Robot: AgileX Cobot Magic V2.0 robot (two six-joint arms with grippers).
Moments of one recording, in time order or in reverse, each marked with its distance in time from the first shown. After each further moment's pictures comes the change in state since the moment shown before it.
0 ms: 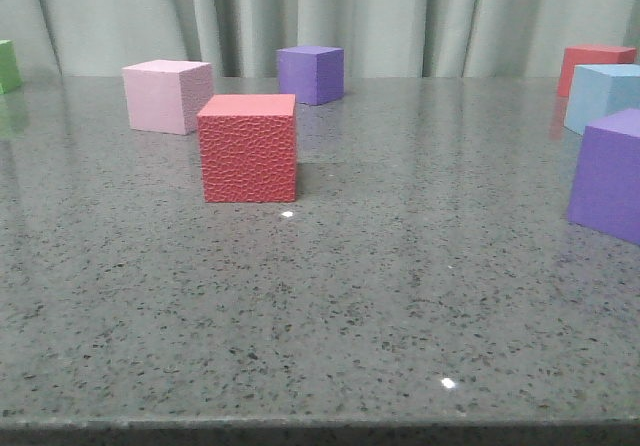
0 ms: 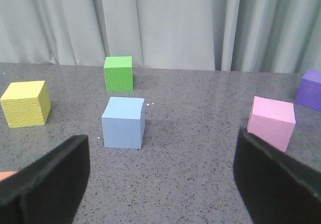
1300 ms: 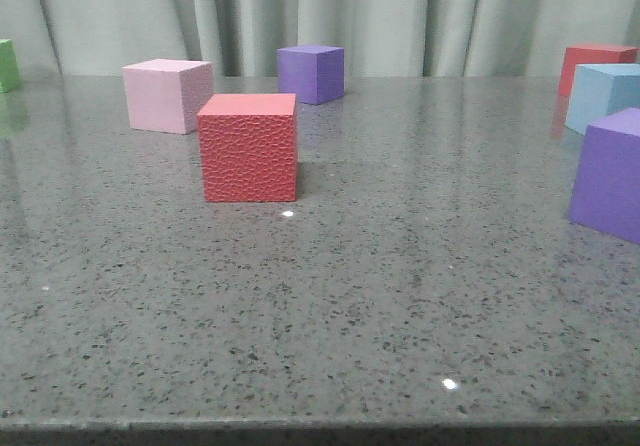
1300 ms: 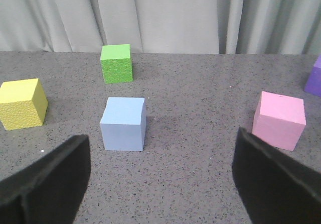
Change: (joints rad) left arm 0.000 0.236 -0.244 0.028 0.148 0.000; right arm 0.000 0.868 -0.888 -0.002 0.475 -0.010
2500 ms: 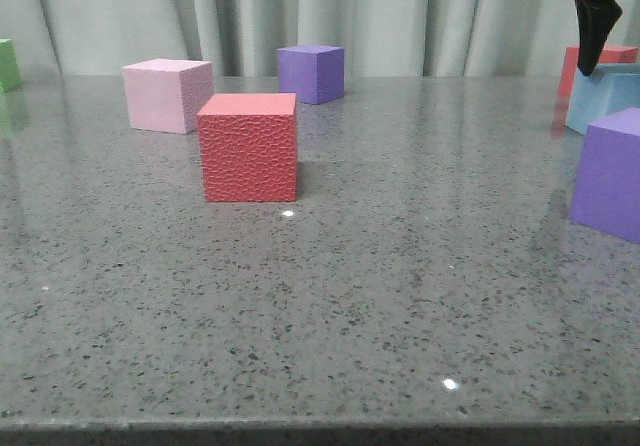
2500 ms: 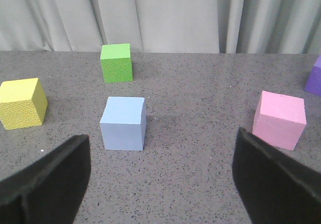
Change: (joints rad) left arm 0.000 0.000 0.000 0.000 0.000 0.000; right arm 0.000 0.443 -0.262 0.044 0.158 -0.054
